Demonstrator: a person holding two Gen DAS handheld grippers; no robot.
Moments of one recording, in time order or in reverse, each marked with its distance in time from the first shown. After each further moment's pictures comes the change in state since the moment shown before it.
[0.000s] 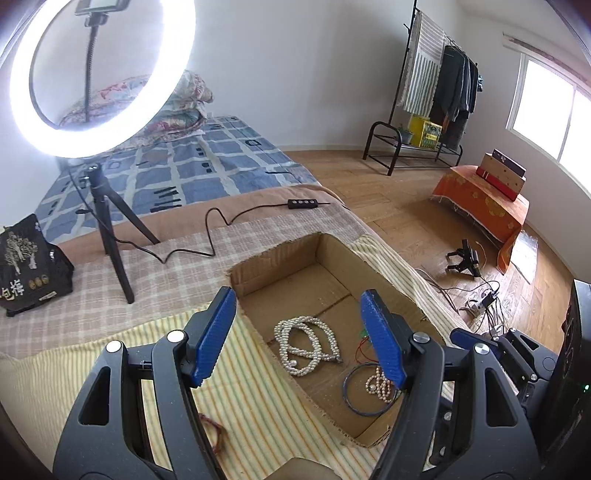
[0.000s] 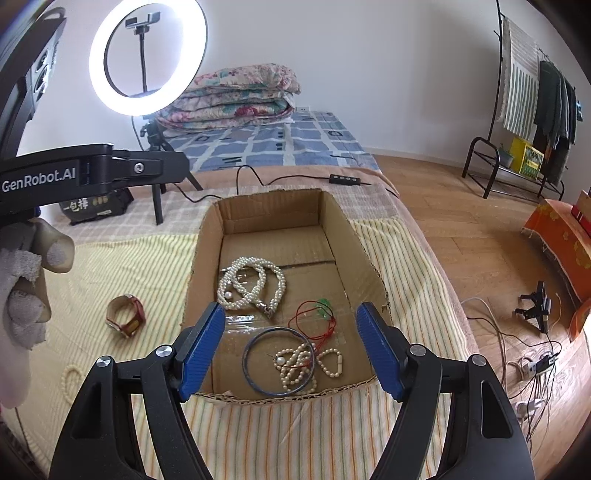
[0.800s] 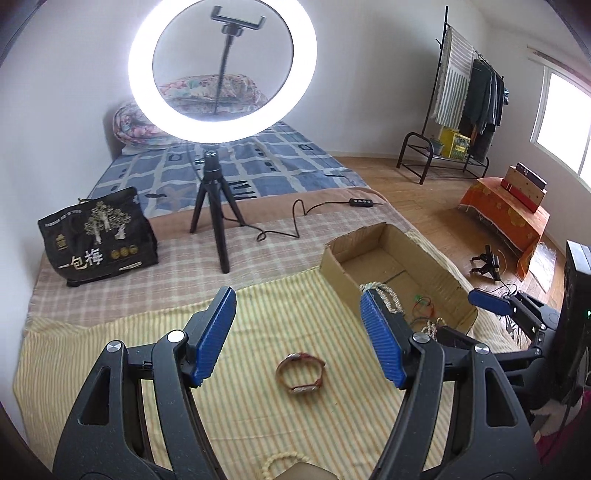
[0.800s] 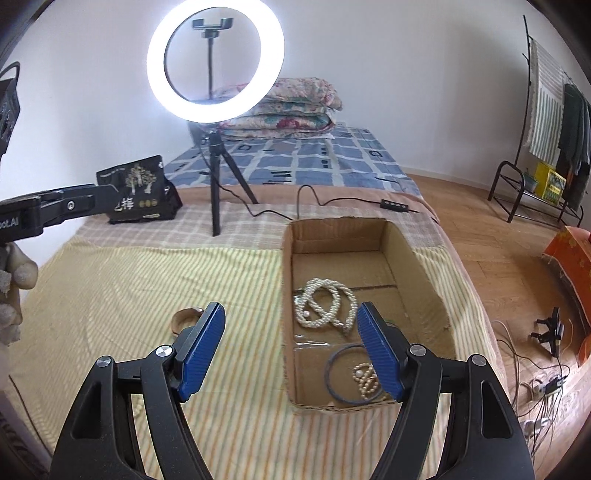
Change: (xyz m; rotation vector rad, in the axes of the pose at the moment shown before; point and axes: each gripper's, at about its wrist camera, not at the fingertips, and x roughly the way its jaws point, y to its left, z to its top) left arm -0.106 0.095 -0.037 -0.054 -0.013 0.108; right arm -0.022 0.071 0.015 -0.078 -0.034 0.093
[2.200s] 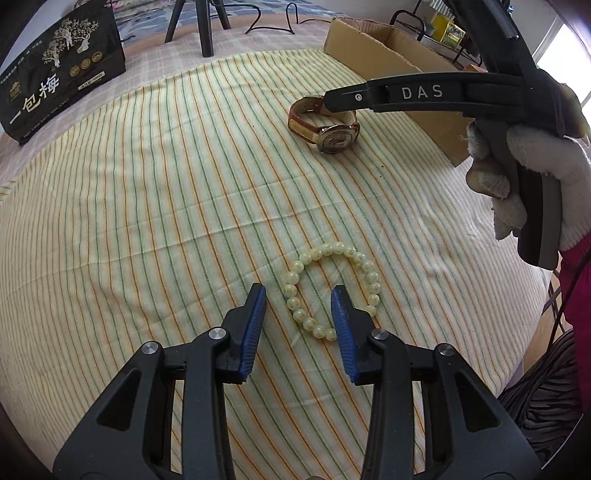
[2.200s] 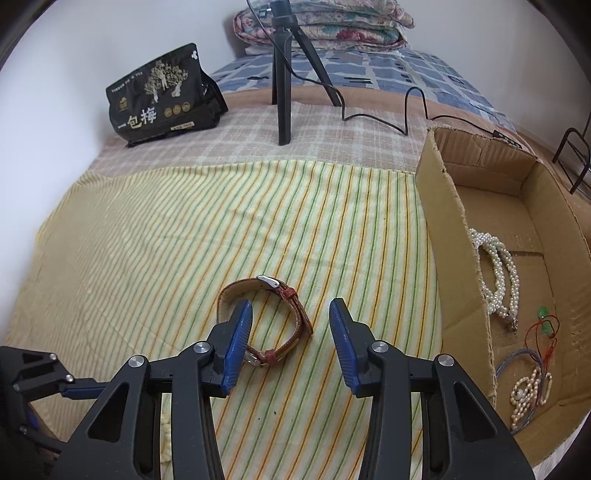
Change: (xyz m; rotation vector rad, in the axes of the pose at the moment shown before) left arm 0.048 0.034 -0.173 0.052 0.513 -0.102; right arm 0.138 0.077 -0.015 -0.039 0.327 0.168
